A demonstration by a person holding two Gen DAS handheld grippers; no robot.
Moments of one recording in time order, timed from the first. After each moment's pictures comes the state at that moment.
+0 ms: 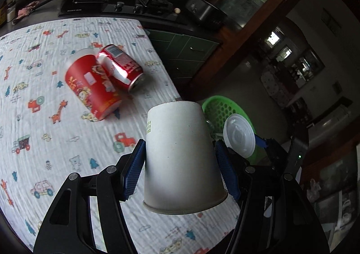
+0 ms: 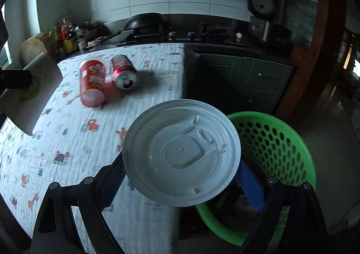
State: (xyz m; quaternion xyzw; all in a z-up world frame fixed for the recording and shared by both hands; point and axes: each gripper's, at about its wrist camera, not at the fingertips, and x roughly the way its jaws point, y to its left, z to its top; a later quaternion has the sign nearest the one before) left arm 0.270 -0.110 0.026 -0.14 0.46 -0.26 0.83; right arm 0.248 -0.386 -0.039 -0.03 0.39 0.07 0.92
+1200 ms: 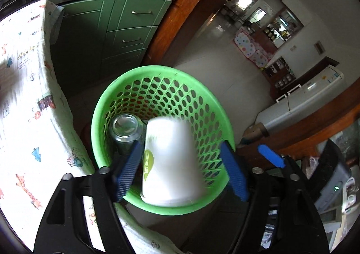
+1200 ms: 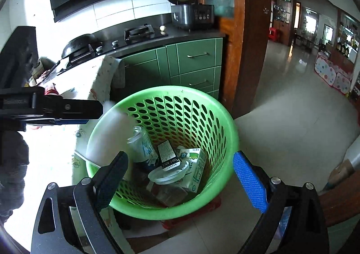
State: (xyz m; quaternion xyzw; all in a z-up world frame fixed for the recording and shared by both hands) left arm 0.332 -0.351 -0.046 -0.09 0.51 -0.36 0.77; right arm 0.202 -0.521 -0.051 0.06 0.37 -0.06 0.92
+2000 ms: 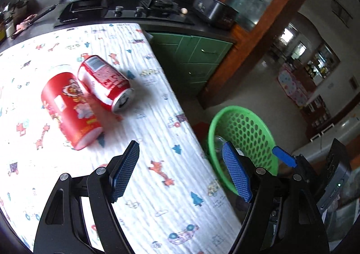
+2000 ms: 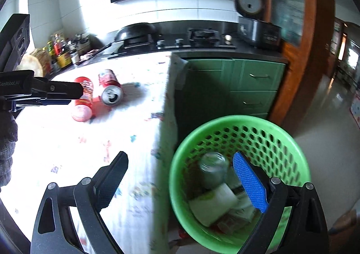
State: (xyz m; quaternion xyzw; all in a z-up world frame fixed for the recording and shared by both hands) left arm 0.323 -0.163 0.007 -0.11 0.46 -0.19 0.86; right arm 0.264 -0.386 -0.024 -0.01 0.36 0.09 0.93
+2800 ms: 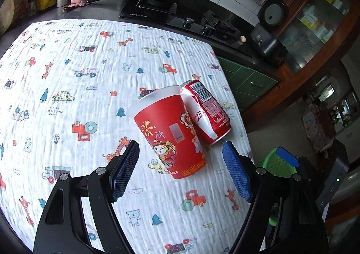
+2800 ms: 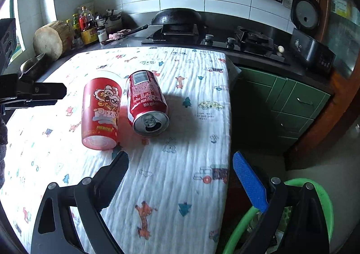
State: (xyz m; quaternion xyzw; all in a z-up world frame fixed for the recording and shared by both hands) left arm 0.363 -0.033 -0.008 -0.19 0.45 -0.07 0.87; right arm 0.379 -0.269 -0.029 -0.09 0.39 0.19 0.90
